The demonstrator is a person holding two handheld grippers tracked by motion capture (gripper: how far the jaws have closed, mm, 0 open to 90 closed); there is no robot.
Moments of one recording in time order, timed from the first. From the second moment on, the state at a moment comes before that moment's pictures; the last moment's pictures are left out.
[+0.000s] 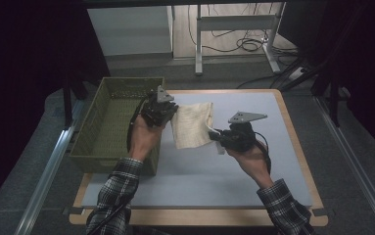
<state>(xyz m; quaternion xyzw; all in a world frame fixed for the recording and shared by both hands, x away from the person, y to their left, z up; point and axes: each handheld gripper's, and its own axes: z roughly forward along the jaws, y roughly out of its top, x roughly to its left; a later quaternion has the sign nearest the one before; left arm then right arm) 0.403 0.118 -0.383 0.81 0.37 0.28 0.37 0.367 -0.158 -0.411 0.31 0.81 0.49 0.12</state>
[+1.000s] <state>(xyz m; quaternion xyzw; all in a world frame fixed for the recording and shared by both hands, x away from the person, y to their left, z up) 0.406 0.193 -0.354 0.78 0.40 0.34 0.34 0.387 -0.064 -0.392 0.27 0.82 0.50 0.11</state>
